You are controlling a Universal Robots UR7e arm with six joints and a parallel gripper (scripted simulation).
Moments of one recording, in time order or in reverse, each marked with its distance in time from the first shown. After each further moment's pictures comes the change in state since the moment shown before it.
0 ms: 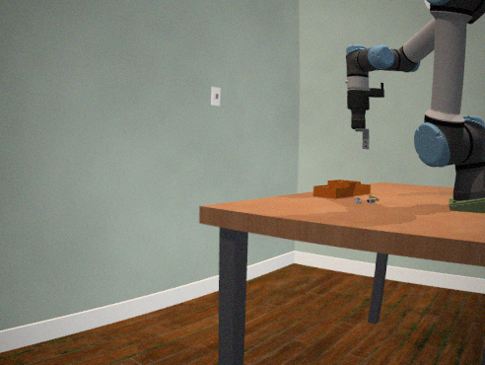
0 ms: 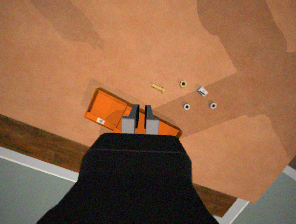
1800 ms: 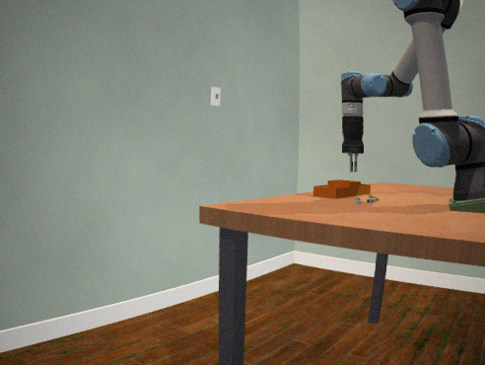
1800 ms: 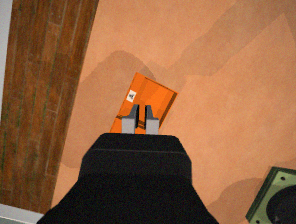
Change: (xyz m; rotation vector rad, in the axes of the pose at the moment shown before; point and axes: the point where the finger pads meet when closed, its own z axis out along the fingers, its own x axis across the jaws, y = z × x) arm -0.092 0.045 0.080 0.025 -0.006 -1.524
